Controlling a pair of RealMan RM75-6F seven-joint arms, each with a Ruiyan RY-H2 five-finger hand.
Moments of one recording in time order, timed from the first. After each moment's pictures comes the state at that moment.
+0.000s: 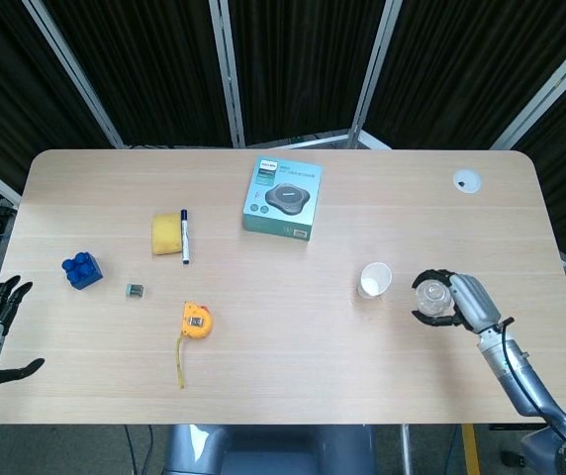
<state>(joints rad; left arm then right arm) -0.09 -0.93 0.01 -1.93 1.45 1.42 0.20 0.48 -1.38 0.01 -1.15 -1.49 1.17 0.68</state>
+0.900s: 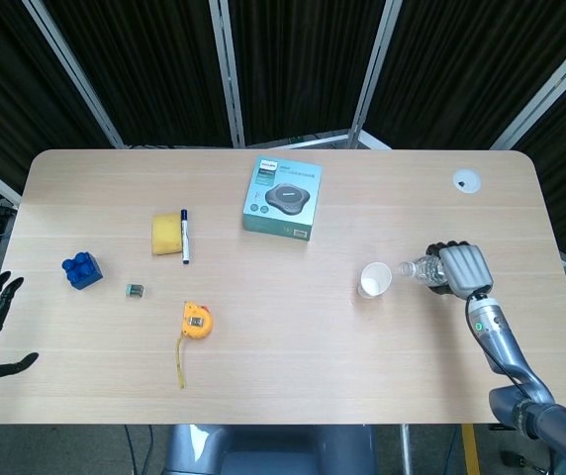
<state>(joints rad) -0.09 -0.96 -0.01 -1.91 1.40 1.43 0.25 0.57 -1.57 0.10 -0.85 -1.35 0.99 0.11</state>
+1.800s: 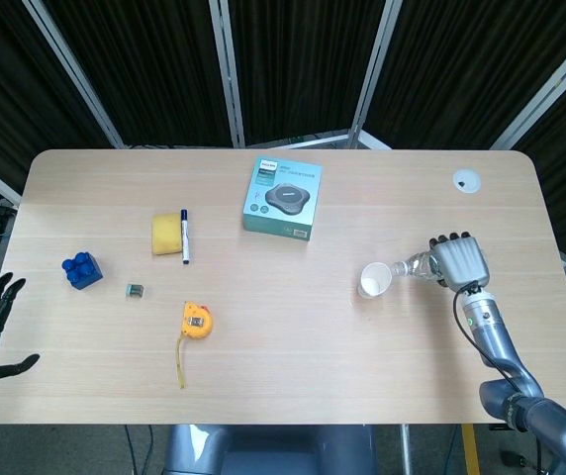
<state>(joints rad) -0.09 -0.96 -0.01 -1.91 1.41 1.42 0.24 0.59 -1.61 0.13 -0.82 -1.32 1.00 -0.22</state>
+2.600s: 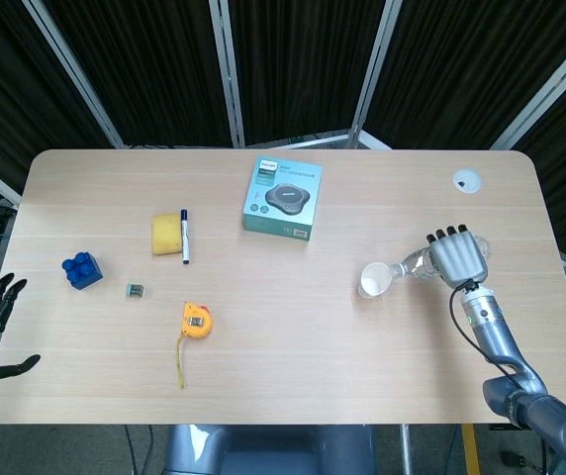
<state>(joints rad) -0.09 -0.95 -0.01 -1.91 1.41 1.41 0.24 0.61 -1.62 0.11 -0.76 -1.39 1.04 -0.27</state>
